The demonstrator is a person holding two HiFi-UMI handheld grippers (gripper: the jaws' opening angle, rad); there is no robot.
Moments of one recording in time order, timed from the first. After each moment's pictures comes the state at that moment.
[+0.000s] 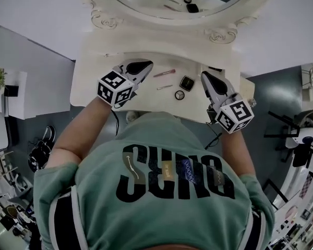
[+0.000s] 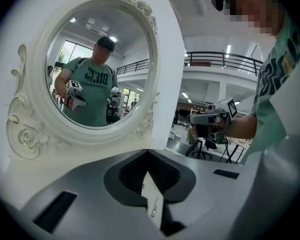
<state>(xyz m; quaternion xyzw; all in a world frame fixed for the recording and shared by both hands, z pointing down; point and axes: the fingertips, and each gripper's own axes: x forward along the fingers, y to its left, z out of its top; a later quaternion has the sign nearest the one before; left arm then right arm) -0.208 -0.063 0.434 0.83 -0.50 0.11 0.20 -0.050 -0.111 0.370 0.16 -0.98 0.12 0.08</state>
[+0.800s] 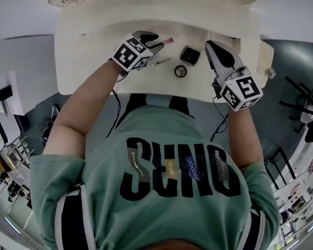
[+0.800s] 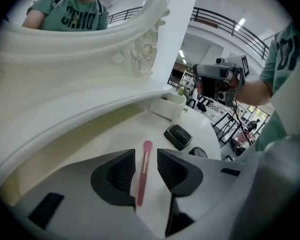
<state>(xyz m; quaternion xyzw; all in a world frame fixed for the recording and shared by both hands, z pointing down) -0.158 -0.112 0.644 0.81 -0.38 0.33 0.31 -0.038 -0.168 0.500 0.19 -0.96 0.18 0.12</state>
